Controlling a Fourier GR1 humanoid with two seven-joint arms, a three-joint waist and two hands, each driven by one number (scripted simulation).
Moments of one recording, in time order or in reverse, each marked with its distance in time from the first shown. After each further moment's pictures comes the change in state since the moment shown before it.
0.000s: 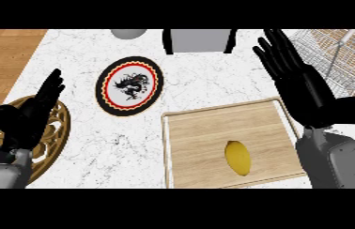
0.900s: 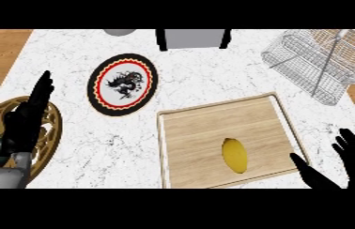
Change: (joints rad) left arm 0.025 -0.018 0.022 0.013 -0.112 0.091 -0.045; right arm 0.733 0.031 -0.082 -0.235 0.474 -0.555 0.101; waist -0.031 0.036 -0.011
